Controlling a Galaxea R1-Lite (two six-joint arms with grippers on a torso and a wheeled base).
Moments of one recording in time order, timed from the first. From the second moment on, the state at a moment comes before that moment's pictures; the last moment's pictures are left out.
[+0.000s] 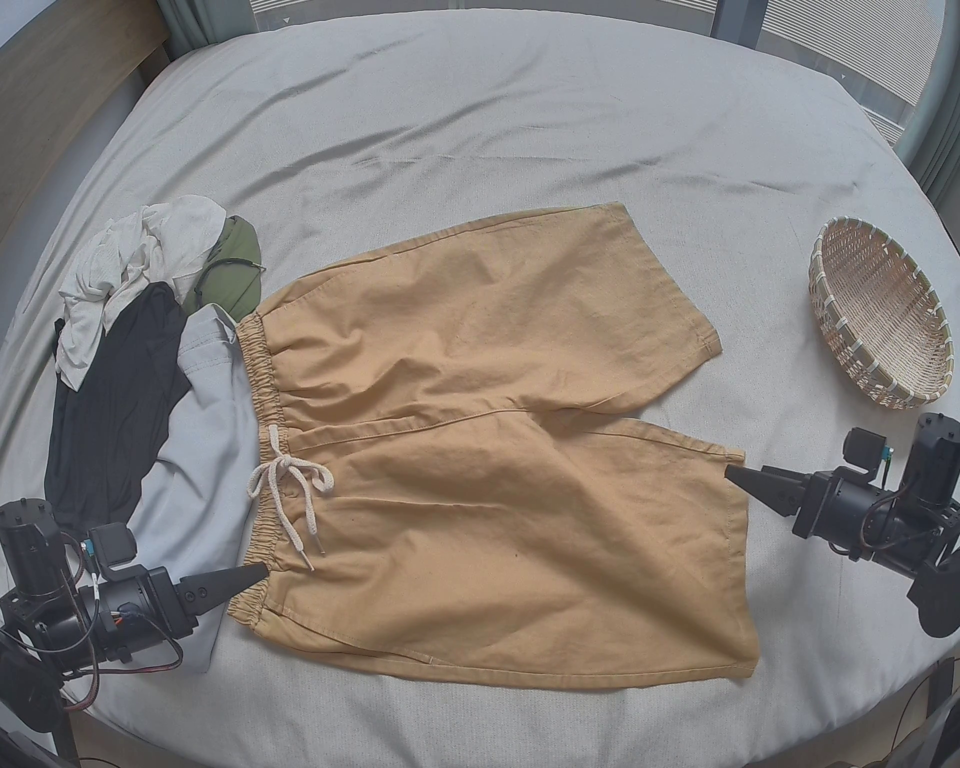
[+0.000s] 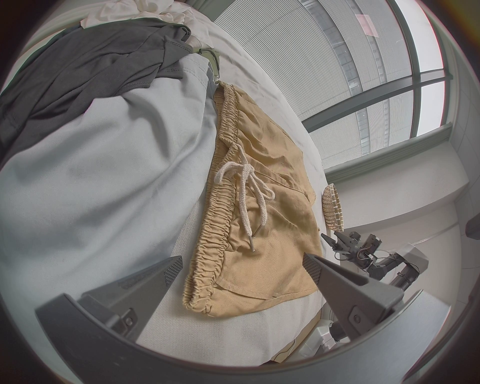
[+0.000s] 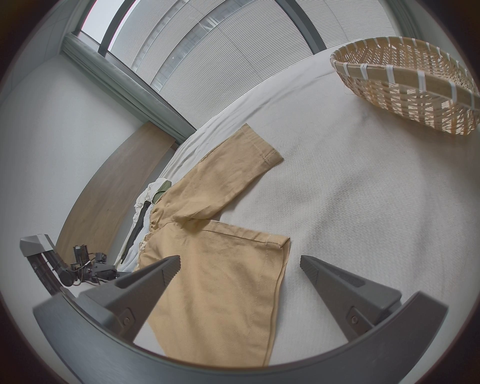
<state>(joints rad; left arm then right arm) -0.01 1.47 -0.06 -1.01 -0.64 -0.51 0.15 1.66 -0.29 -1.17 0.45 0.37</state>
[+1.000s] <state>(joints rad) -0.01 1.46 -0.03 -1.01 -0.65 -0.51 0.15 1.87 -0.36 -1.40 0.45 0.43</state>
